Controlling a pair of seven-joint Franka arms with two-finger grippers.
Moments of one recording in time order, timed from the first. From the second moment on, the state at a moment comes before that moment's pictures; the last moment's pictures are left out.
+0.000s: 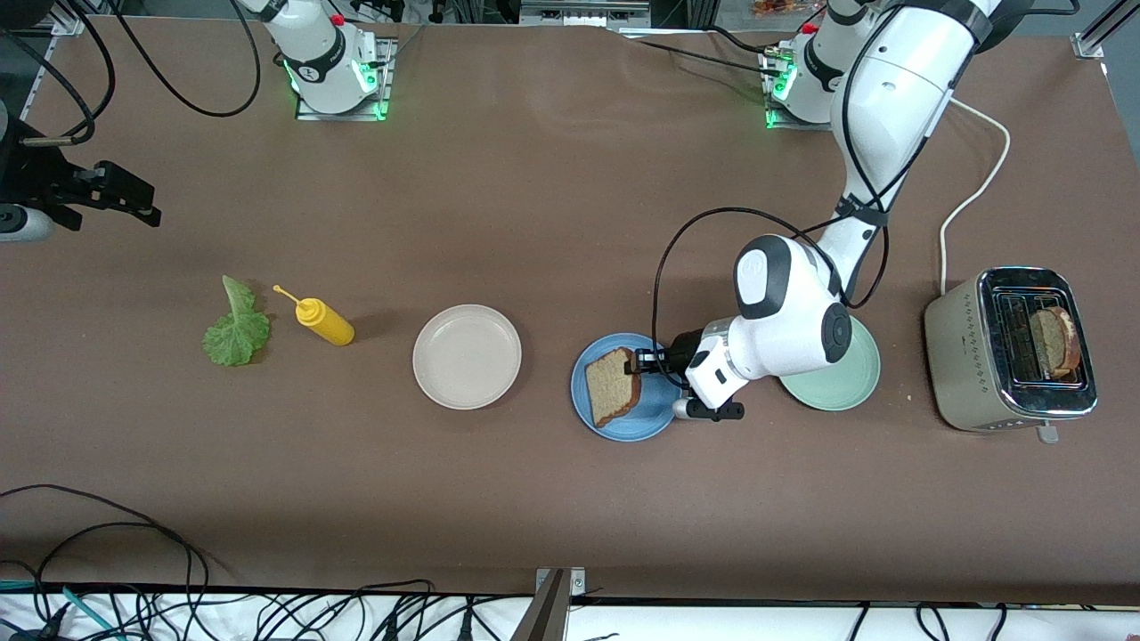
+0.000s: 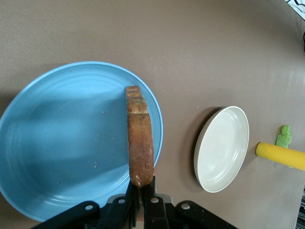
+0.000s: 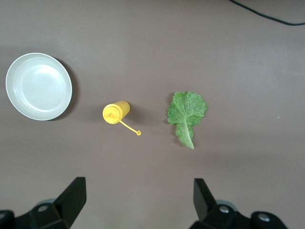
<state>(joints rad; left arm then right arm) -0.22 0.74 -0.24 -1.49 -0.68 2.31 0.00 -0.01 0.02 0.01 -1.59 0.00 1.59 -0.07</state>
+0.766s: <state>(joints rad) -0.15 0.77 -0.23 -1.49 -0.68 2.34 0.01 -0.01 0.02 0.01 -1.59 0.00 1.59 -0.07</state>
